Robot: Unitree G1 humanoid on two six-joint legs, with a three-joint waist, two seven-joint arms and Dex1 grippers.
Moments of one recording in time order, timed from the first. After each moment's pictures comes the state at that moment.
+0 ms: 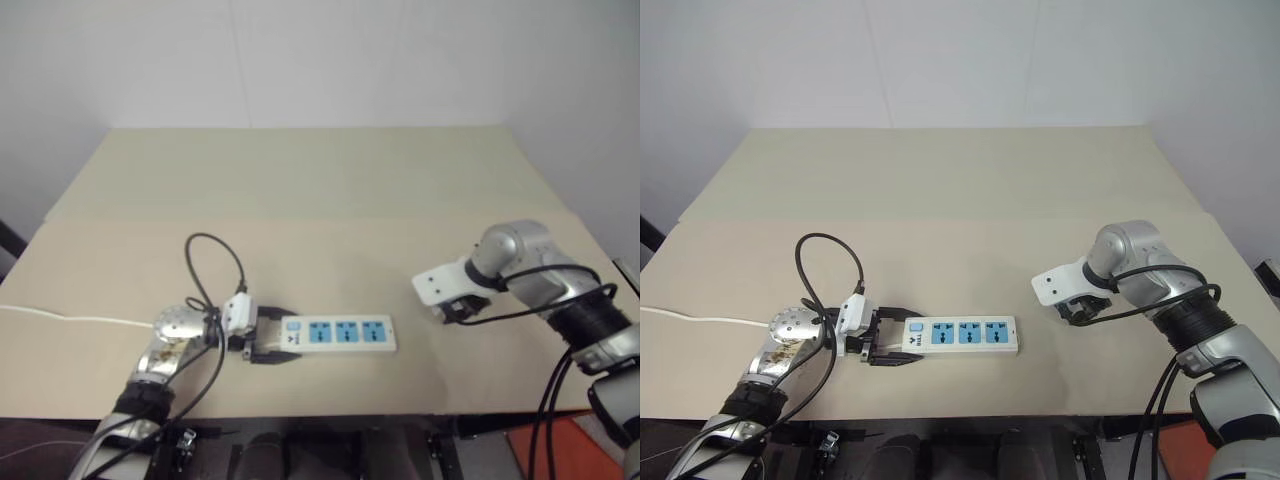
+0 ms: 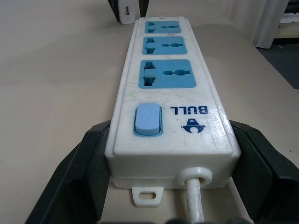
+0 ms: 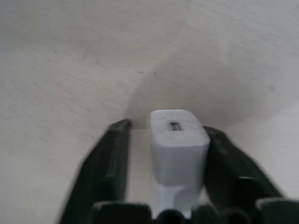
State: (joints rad) left arm -0.34 0.50 -0.16 0.39 -0.27 -0.26 -1.41; right arm -0.81 -0.89 0.58 0.24 -0.39 0.03 1.50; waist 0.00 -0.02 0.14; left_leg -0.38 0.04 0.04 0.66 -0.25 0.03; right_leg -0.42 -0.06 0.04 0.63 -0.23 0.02
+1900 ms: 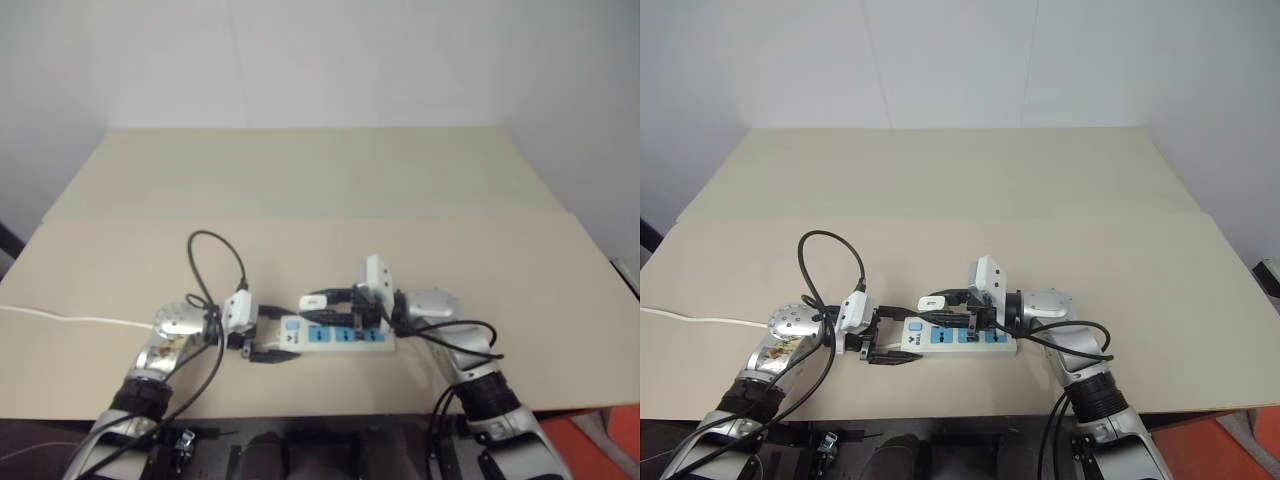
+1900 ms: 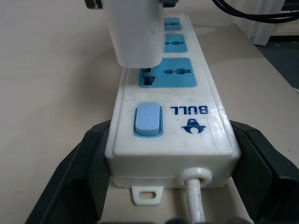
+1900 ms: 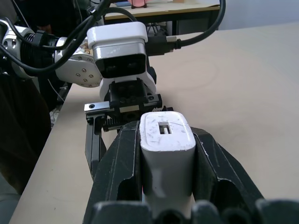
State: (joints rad) left arm -0.35 0.52 -0.17 0.37 -0.27 -0.21 -1.41; right arm -0.41 -0.29 0.24 0.03 0.30 0.19 1.12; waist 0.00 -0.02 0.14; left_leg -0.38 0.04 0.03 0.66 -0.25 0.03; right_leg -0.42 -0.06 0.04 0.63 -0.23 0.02
